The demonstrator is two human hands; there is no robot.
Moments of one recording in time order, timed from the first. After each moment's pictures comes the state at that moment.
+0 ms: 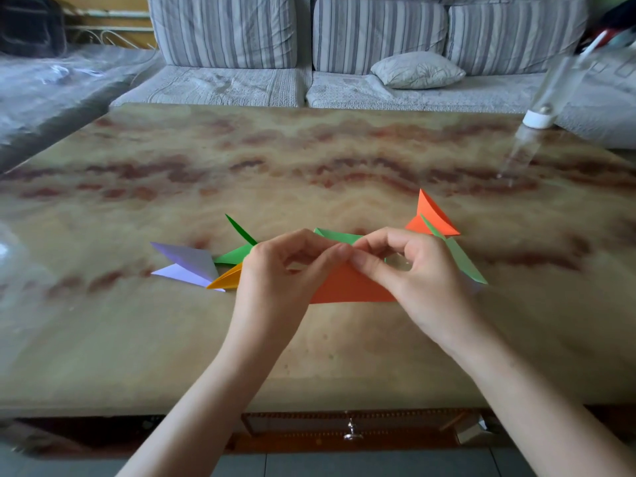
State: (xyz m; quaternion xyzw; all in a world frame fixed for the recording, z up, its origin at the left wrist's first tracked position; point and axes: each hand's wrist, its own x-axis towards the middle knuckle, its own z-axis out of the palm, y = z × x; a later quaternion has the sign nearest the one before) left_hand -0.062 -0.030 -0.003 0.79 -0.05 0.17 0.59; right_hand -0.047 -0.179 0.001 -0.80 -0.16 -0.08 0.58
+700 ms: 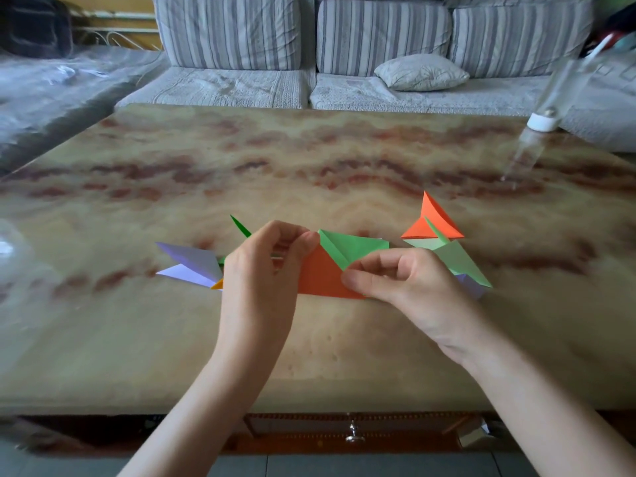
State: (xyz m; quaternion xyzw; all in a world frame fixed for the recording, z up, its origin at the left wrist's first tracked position) left_hand -0.064 -0.021 0.001 0.82 0.02 0.25 0.51; right_hand -0.051 -0.179 0.002 -0.75 -0.09 0.10 0.65
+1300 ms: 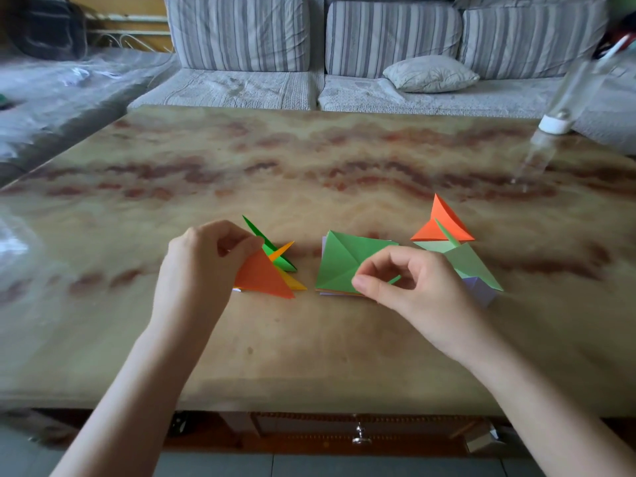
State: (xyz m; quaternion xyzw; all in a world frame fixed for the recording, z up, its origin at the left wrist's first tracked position) left_hand -0.050 0.045 -0.001 0.90 0.12 0.21 0.37; right_hand -0.050 -0.180 -0.007 -0.82 -0.17 -0.01 0.54
